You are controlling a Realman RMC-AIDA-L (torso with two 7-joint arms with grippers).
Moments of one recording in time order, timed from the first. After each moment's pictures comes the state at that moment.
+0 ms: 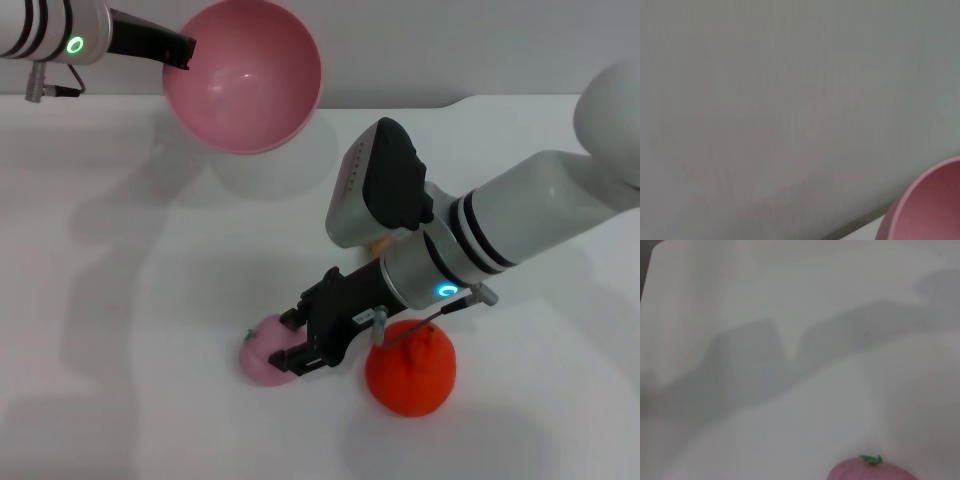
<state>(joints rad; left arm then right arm) -0.83 -2.05 1.01 0.94 2.56 0.92 -2.39 0.87 2.09 -1.81 -0.64 -1.81 -1.01 1.94</state>
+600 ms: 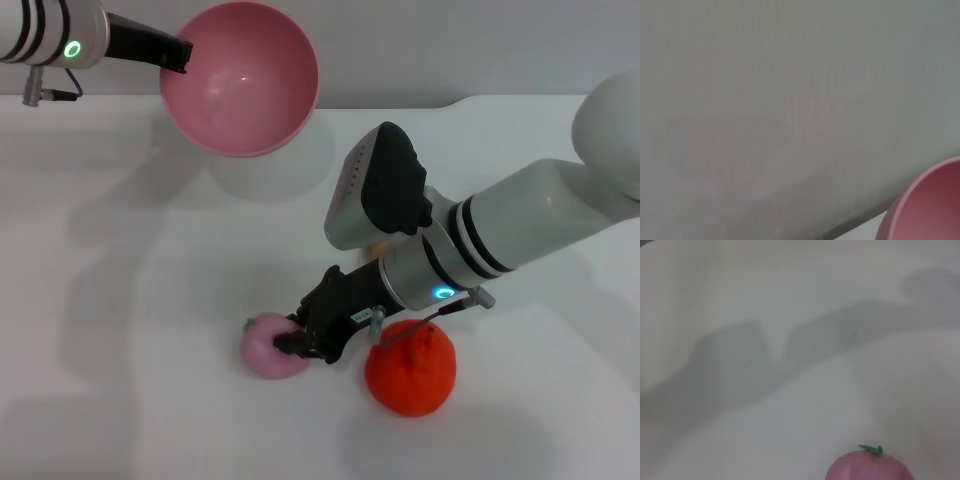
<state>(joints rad) -0.83 -2.05 1.01 0.94 2.56 0.92 -2.39 0.86 2.09 -1.84 -0.64 -1.79 -0.96 1.94</state>
